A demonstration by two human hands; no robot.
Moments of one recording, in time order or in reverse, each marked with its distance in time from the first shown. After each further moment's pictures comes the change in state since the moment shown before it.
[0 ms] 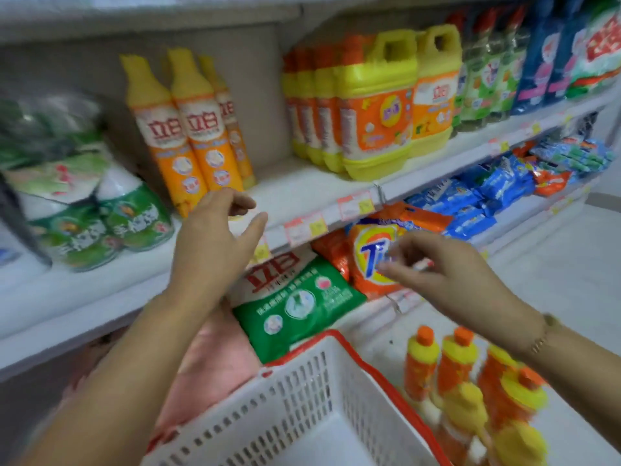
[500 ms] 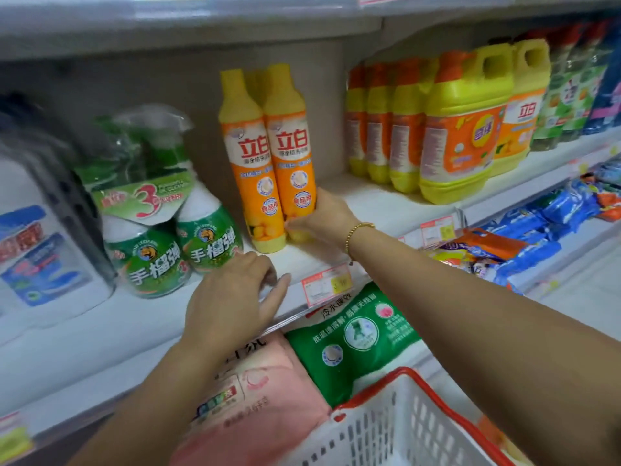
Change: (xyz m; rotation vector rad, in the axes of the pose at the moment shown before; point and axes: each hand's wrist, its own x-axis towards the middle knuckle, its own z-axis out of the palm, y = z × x) left_hand -0.001 -0.120 -0.023 0.342 -0.118 0.255; right_hand 0.195 -0.106 0.173 0.107 -0.182 0.104
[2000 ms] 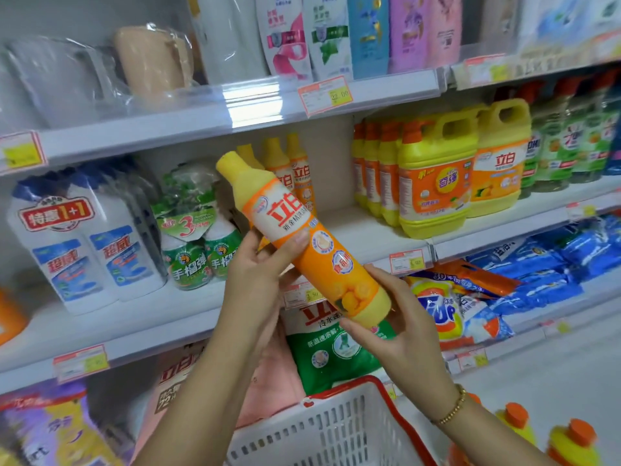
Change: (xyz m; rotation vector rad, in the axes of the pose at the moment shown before) left_hand 0.031 0.177 -0.096 -1.478 0.297 -0.622; right_hand -0.200 0.080 -0.088 0.459 0.215 -0.480
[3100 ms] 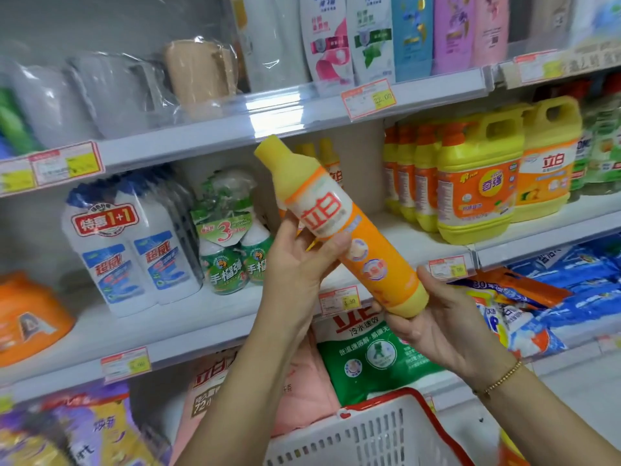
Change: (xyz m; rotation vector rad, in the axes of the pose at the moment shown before) left_hand 0.012 0.008 -0.013 -0.021 -0.080 0.107; right_hand 0.046 0.002 0.006 1.170 -0.332 0.741
